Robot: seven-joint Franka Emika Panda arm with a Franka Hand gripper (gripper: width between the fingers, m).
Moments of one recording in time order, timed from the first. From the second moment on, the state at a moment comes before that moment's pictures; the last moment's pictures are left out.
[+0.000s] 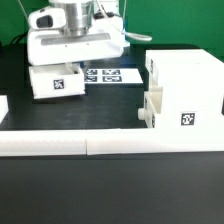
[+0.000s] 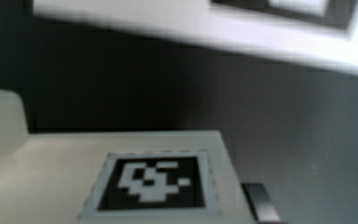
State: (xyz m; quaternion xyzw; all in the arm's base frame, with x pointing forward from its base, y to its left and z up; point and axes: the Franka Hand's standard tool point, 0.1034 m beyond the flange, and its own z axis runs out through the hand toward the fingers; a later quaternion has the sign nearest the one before) arm 0.399 -0.068 0.027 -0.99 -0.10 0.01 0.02
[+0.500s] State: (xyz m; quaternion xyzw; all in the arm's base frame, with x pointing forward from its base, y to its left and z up) arm 0.446 -0.041 0.053 -0.99 -0.13 0.00 0.02
